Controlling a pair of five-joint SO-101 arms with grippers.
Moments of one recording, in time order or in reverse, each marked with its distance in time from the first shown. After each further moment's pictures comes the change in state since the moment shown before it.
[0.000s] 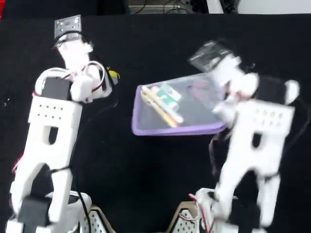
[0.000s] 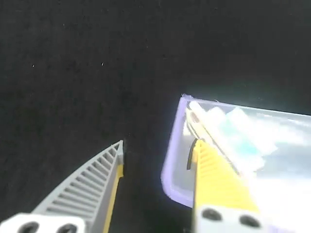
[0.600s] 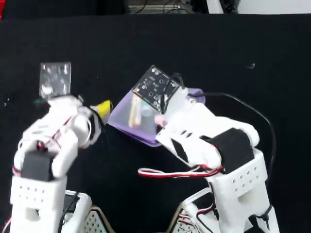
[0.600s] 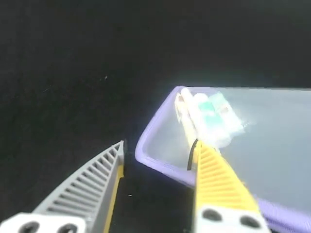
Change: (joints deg) left arm 0.9 -41.6 31.6 -4.1 -10.6; right arm -35.6 -18.4 6.4 -2.2 -30.0
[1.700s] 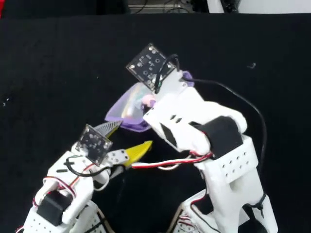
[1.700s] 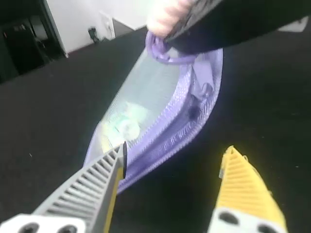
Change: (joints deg) left arm 21.0 -38.9 34.4 -14.6 -14.2; right arm -0.7 6.2 -1.8 -10.7 -5.6
